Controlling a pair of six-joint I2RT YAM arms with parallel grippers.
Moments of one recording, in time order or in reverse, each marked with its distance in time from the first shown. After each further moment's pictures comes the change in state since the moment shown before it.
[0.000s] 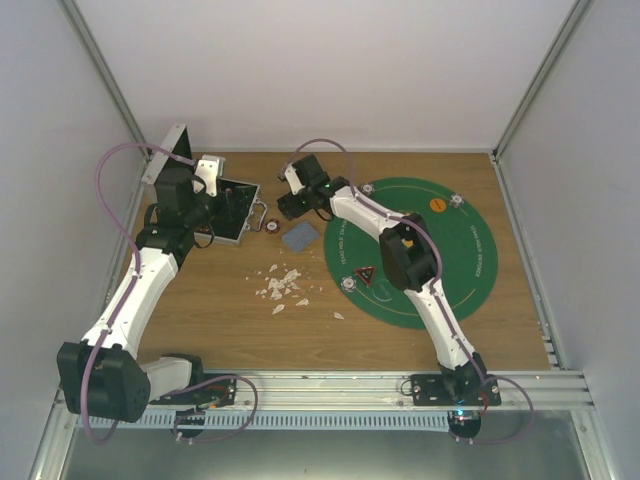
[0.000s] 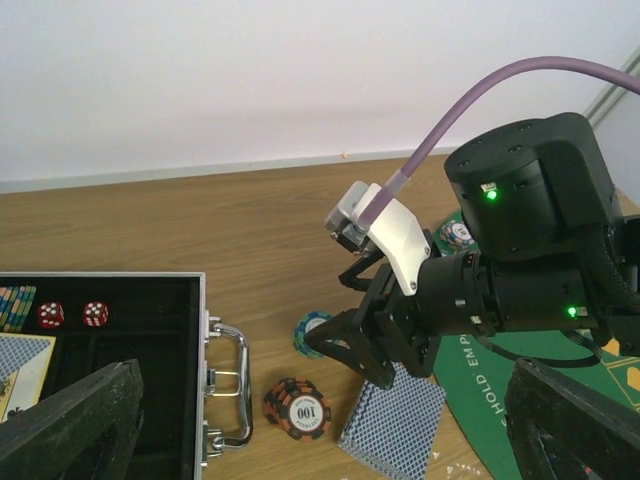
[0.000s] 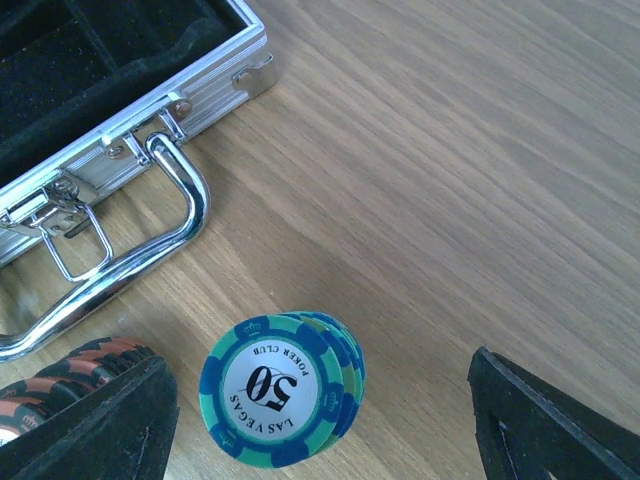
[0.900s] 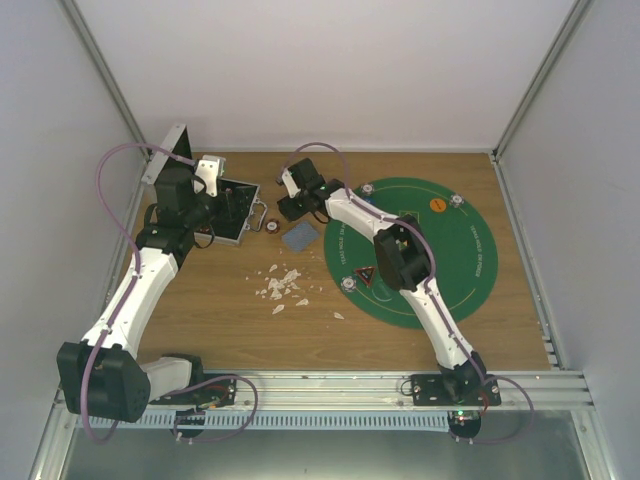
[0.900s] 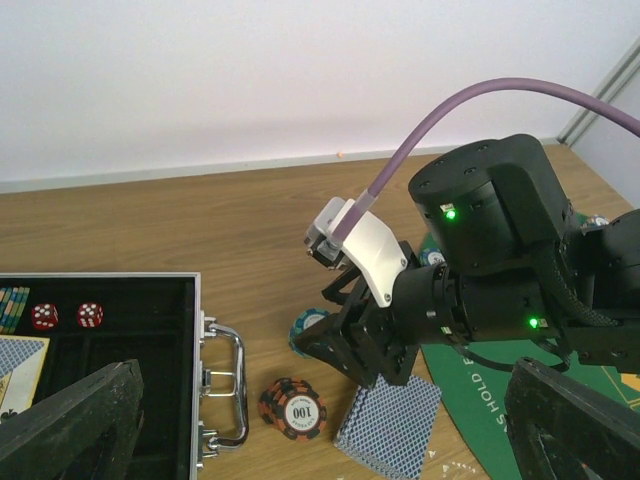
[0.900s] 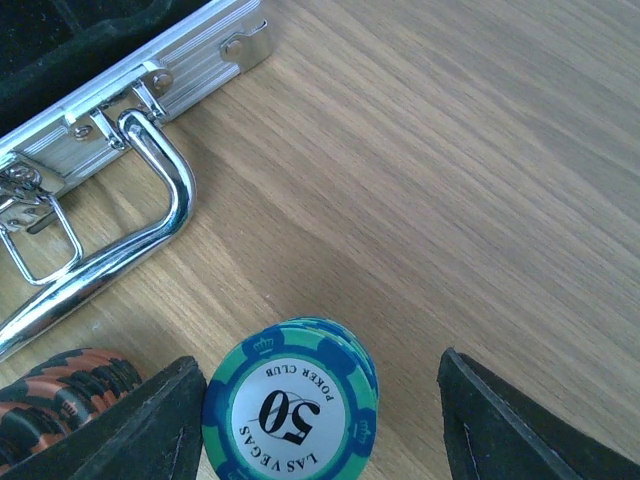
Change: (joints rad) left arm 0.000 0.000 0.000 0.000 0.012 -0.001; right arm 0.013 0.059 0.058 -0.031 0.026 0.006
